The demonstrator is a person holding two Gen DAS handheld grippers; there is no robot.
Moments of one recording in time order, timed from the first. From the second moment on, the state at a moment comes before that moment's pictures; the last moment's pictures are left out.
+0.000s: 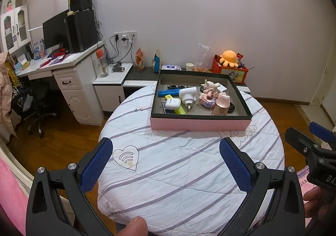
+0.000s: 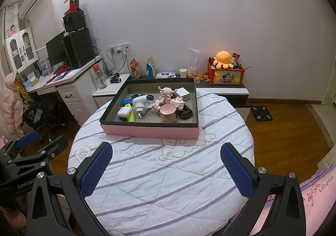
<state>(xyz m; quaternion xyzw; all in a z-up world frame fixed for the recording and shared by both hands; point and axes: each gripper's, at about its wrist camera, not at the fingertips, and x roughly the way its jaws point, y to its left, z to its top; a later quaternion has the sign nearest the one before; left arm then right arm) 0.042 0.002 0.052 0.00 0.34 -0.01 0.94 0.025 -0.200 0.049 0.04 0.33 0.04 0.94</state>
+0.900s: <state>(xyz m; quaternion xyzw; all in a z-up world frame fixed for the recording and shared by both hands) 0.045 0.001 0.055 0.00 0.34 -0.03 0.94 0.031 -0.199 0.046 0.04 0.33 0.04 0.94</state>
